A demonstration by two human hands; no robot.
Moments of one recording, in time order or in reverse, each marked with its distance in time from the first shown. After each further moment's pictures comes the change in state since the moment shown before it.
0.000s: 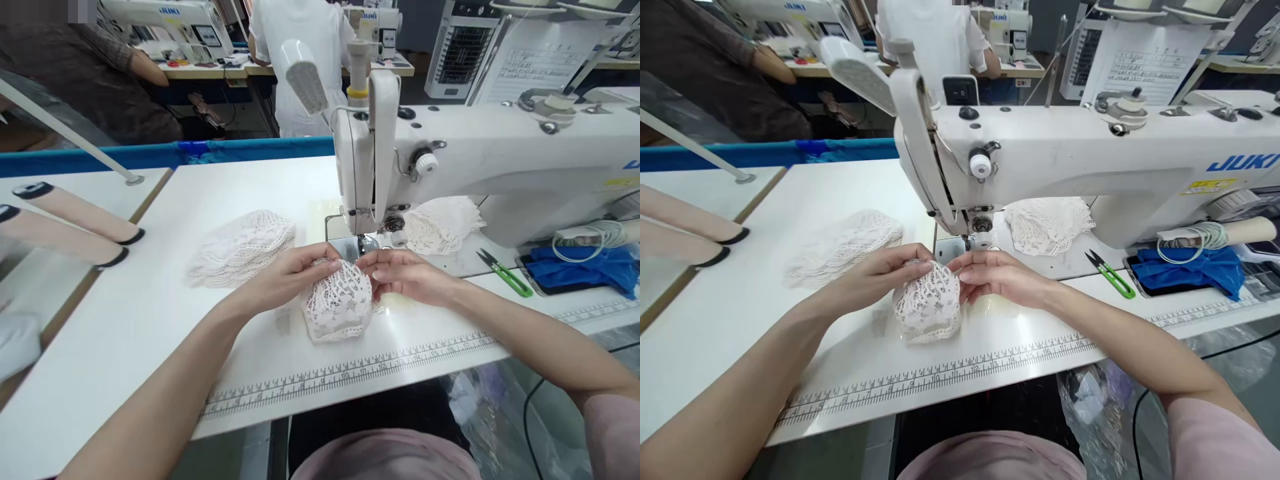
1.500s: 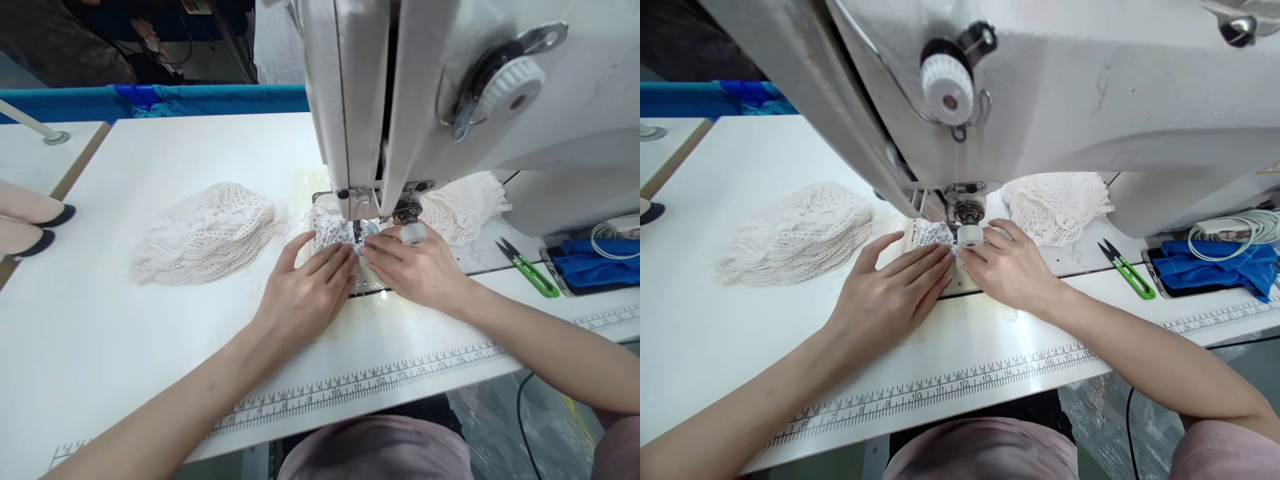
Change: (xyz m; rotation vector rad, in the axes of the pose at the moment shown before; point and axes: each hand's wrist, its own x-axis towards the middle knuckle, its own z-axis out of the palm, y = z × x) left_hand 0.009 -0.024 0.059 1.087 0.460 0.500; right_hand 0.001 0.014 -0.015 -2.094 0.409 -0.669
